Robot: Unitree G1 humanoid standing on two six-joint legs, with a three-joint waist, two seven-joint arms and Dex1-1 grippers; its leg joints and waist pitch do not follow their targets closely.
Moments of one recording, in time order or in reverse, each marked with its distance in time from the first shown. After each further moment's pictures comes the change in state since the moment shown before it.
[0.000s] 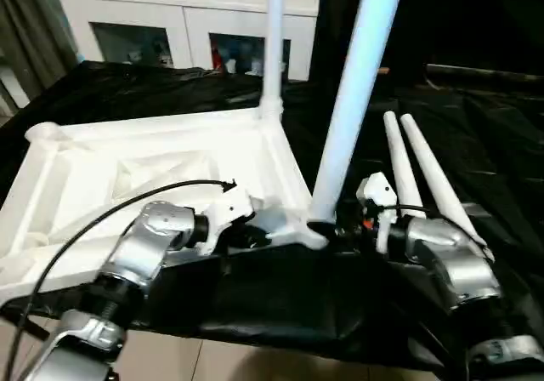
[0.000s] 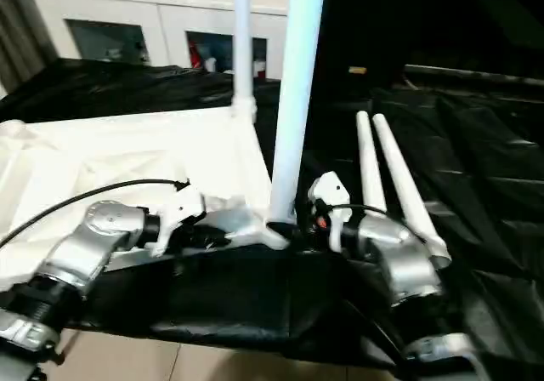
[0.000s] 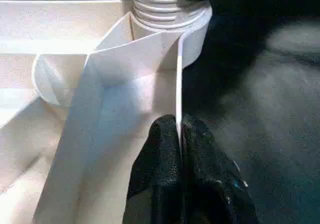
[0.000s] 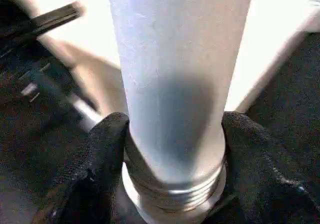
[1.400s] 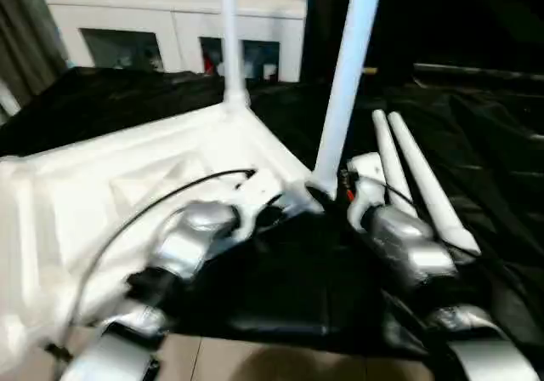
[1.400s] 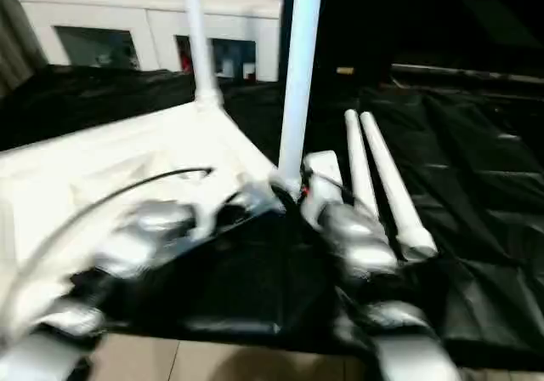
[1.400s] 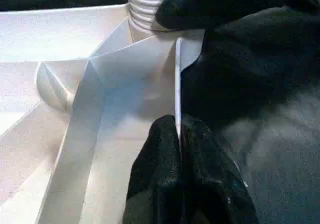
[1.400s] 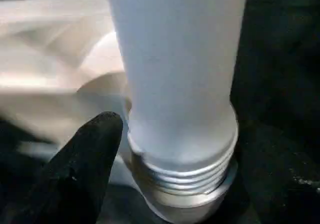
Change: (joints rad) left arm -0.033 -0.076 0.012 0.032 0.033 0.035 0.141; right arm -0.118 0.057 -0.038 0.209 -0.016 -0.060 -0.120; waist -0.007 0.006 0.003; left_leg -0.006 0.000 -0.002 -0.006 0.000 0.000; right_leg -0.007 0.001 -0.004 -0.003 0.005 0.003
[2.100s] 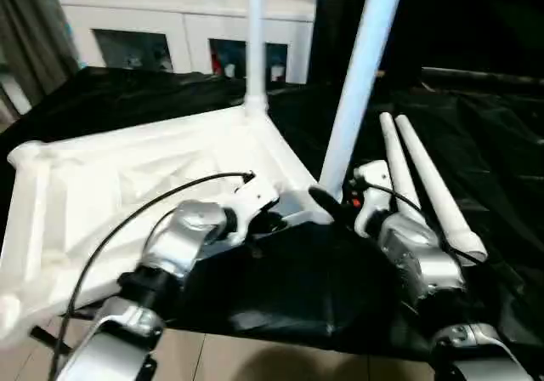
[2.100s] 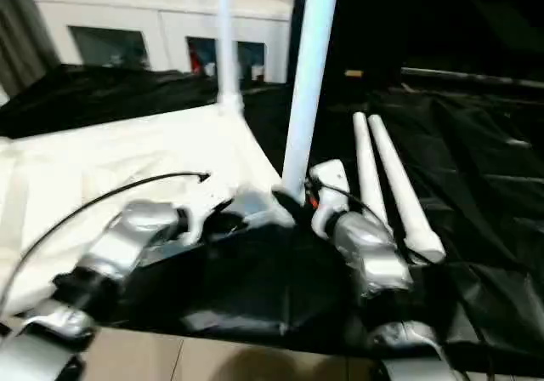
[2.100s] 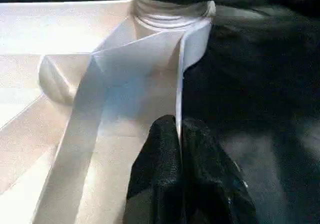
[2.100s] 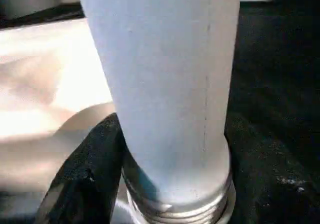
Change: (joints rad) left arm -0.068 -0.130 -0.002 0.103 0.025 0.080 0.189; right arm -0.042 0.140 -0.092 0.036 -0.001 0.018 -0.404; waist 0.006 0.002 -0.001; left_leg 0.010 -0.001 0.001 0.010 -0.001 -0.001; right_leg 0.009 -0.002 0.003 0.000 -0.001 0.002
